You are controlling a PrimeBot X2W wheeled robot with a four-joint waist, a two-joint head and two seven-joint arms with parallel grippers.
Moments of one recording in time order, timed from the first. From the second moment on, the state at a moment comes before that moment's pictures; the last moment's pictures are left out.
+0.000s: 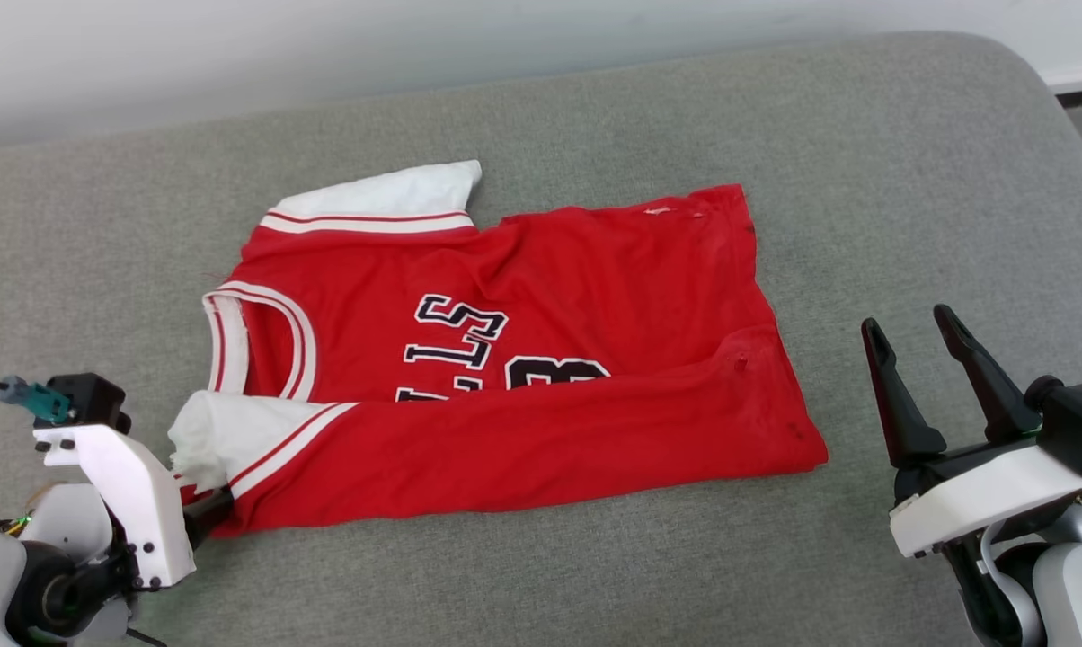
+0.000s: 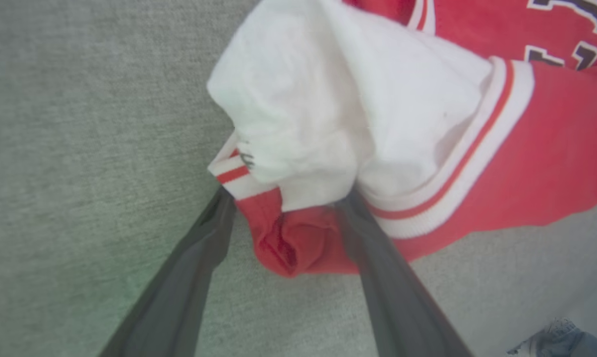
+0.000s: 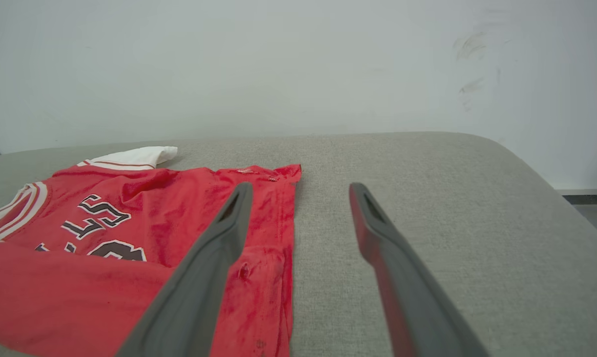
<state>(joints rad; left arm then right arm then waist) -0.23 0.66 -0.25 0.18 -0.92 0.02 0.72 -0.15 -0.22 0.08 0.01 0.31 0.13 -0.05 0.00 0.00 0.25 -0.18</state>
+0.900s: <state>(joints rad) -0.27 0.54 -0.29 0.05 -0.84 0.04 0.51 -0.21 -0.38 0.05 0.10 0.62 0.13 0.75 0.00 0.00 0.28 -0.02</state>
